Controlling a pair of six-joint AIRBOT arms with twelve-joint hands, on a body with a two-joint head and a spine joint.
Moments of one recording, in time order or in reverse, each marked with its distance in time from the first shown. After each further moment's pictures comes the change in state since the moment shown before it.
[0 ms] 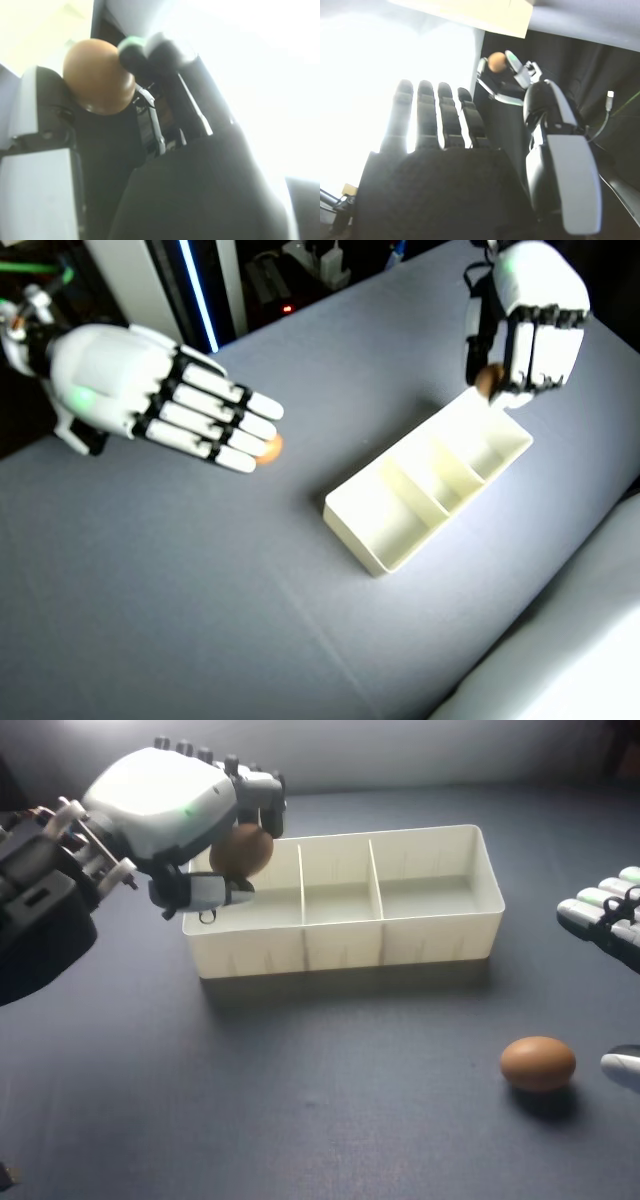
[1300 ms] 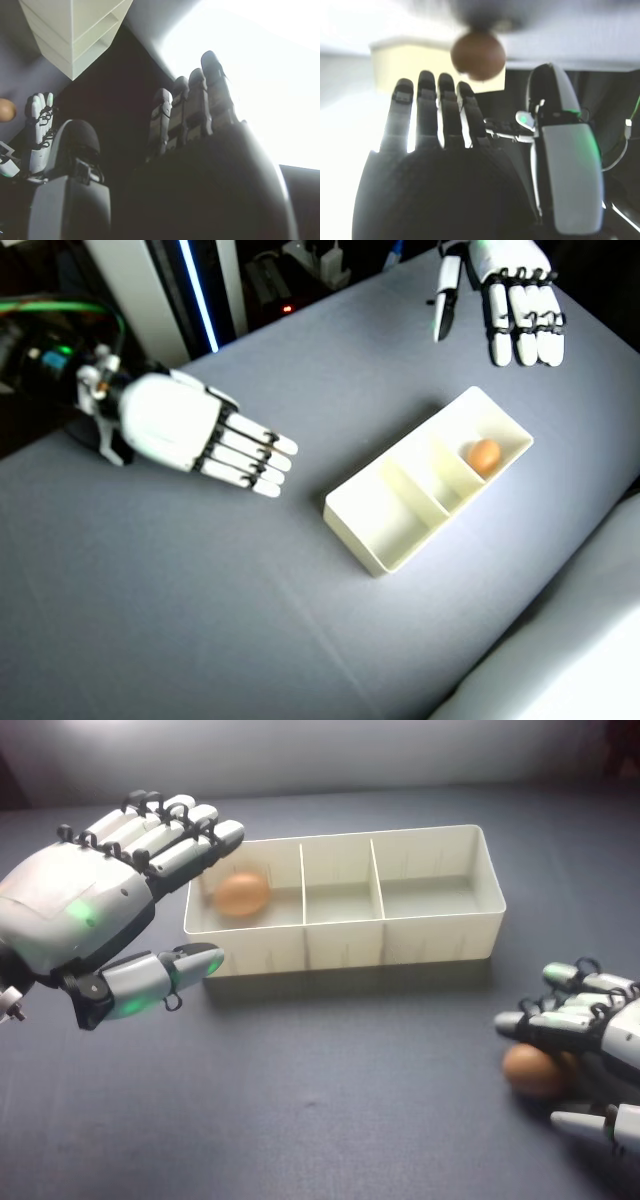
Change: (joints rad) left arm 0.325 0.206 -0.253 -0.029 -0.399 -0.029; right arm 0.111 -0.204 0.178 -0.023 -0.352 0.088
